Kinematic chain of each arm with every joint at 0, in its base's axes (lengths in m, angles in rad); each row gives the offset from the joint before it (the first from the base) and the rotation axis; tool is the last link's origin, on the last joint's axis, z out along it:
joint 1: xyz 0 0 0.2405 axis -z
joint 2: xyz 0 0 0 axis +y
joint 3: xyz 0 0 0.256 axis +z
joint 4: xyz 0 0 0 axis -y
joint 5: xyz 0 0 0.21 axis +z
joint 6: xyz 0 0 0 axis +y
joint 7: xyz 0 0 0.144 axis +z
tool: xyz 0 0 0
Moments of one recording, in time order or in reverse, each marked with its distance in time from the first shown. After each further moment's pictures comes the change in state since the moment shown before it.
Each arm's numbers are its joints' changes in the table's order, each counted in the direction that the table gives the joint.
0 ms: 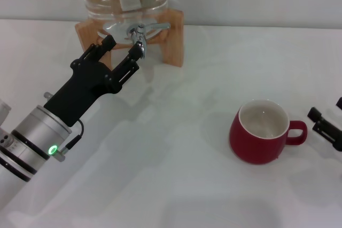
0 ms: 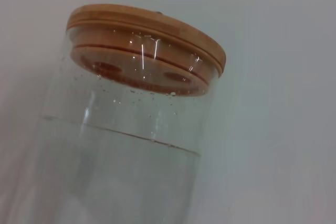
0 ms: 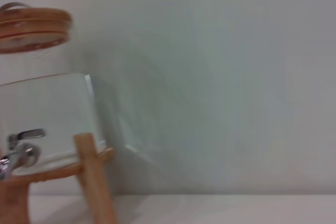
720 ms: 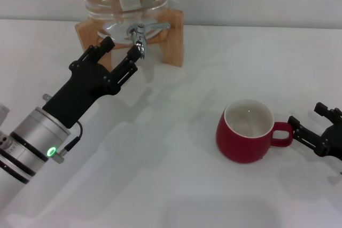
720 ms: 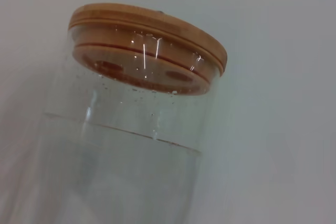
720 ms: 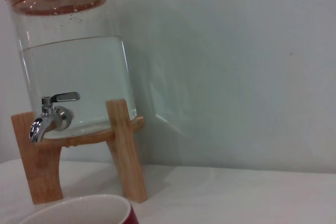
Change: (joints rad) left arm -0.008 0.000 -0.001 0.000 0.000 -0.001 -0.001; right arm -0.050 0.010 -0.007 0.021 -0.090 -0.047 0.000
